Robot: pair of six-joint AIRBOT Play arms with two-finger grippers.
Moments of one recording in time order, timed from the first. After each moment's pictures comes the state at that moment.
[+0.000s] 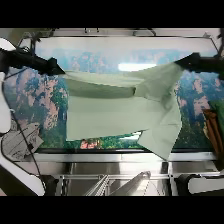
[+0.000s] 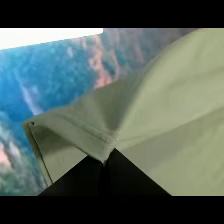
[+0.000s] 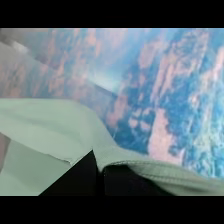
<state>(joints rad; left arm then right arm) 0.16 -2.03 2.01 0.90 -1.42 -1.20 -0.32 -1.68 1.45 -0.39 1.10 0.83</state>
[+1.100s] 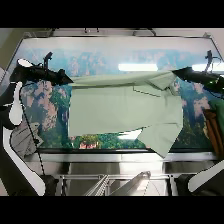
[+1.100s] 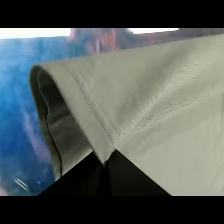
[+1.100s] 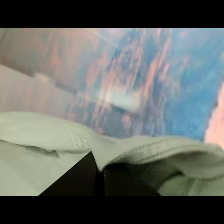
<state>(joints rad) 0.19 -2.16 1.95 0.74 -1.35 -1.16 -0.44 -2.03 1.62 -0.23 1.18 0.61</state>
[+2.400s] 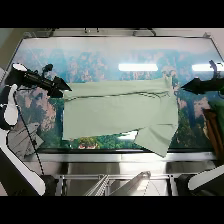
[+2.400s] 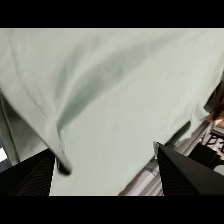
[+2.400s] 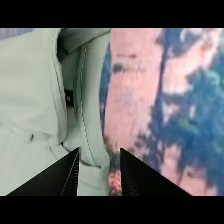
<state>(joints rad) 0.26 -2.16 1.95 0.75 -1.72 -1.28 -0.54 -1.94 1.63 -0.72 1.33 0.90</state>
